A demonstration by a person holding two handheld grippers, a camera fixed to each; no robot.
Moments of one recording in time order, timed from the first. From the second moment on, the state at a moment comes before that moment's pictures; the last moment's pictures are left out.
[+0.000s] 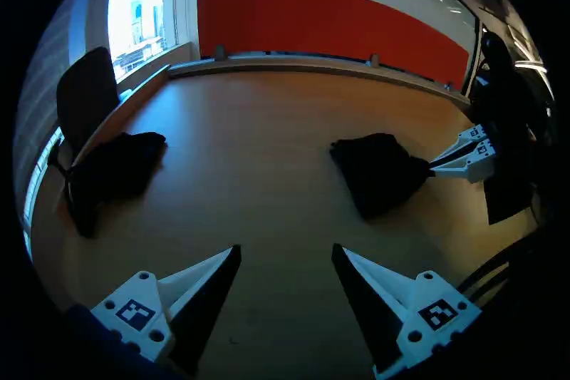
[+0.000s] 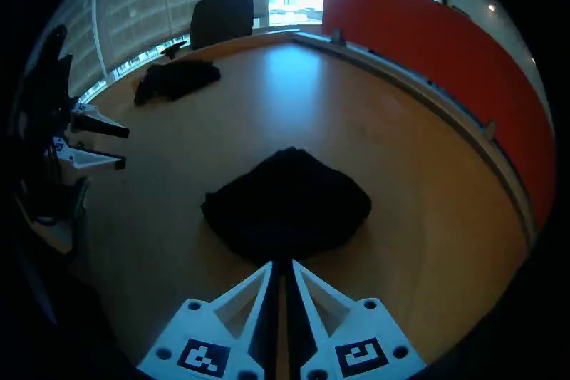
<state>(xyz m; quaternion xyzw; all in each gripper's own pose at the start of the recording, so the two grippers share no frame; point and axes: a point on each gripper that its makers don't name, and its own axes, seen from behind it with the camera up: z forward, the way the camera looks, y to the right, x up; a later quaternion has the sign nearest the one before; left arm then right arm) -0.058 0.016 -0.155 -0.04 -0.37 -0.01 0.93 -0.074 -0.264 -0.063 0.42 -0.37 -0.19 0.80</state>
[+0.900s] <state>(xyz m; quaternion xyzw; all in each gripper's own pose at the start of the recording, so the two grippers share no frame) -0.038 0.014 -0.144 -0.05 -0.35 0.00 0.94 0.057 -0.298 0.003 0.43 -0.27 -0.19 0.84</state>
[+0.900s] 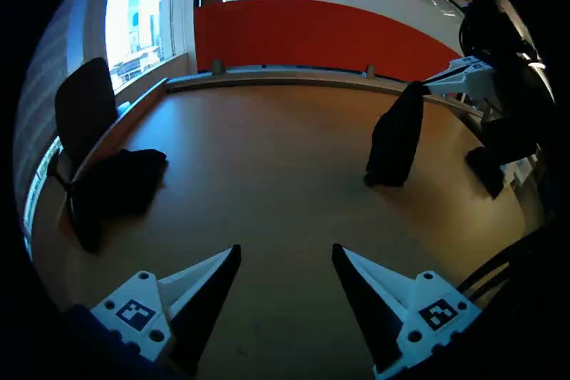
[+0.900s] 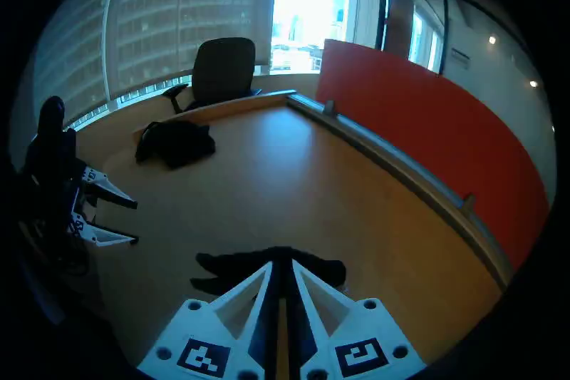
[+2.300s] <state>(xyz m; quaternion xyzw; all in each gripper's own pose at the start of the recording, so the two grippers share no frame) -0.030 0.027 -0.131 -0.07 -0.34 0.01 0.94 0.098 -0.169 0.034 0.35 -0.27 -0.18 0.88</state>
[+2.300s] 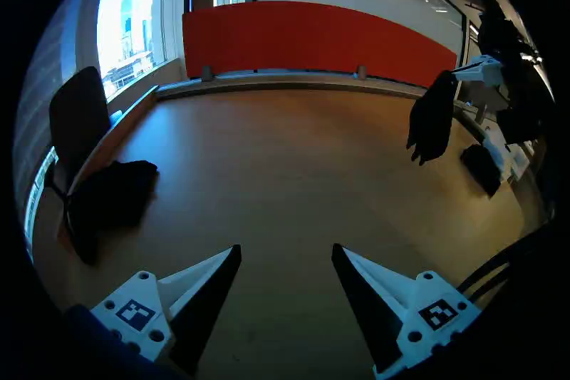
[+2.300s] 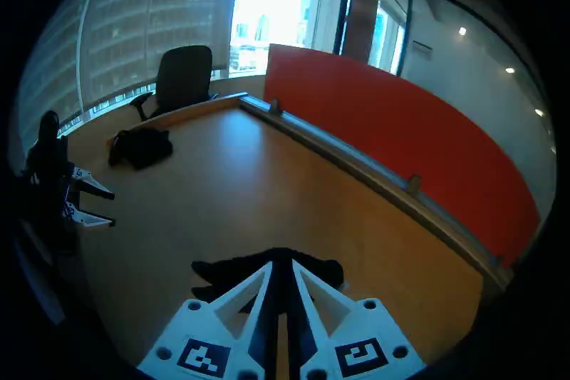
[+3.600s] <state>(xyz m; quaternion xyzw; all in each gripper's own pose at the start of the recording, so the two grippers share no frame) -0.025 0.032 -0.126 -0.07 -0.35 0.03 0.93 0.118 0.025 0.051 0.23 -0.30 -0.17 0.91</state>
